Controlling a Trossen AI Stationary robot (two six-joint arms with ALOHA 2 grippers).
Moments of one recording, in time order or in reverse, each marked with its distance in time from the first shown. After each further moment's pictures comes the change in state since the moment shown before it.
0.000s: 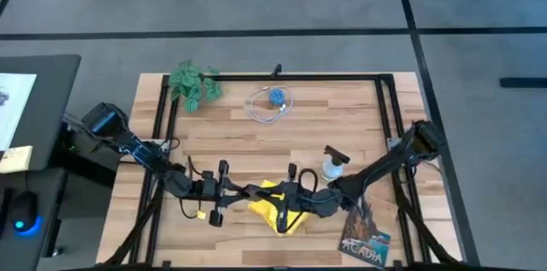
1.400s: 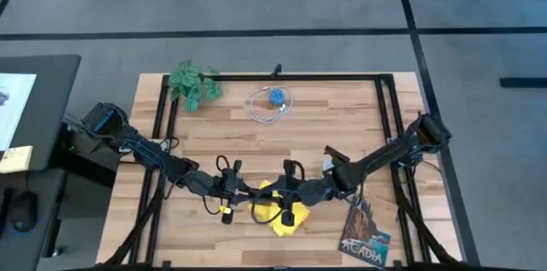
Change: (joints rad) left arm 0.150 -0.001 0.148 -0.473 0.180 -0.219; right arm -0.077 -0.051 0.000 -0.404 -0.276 0.010
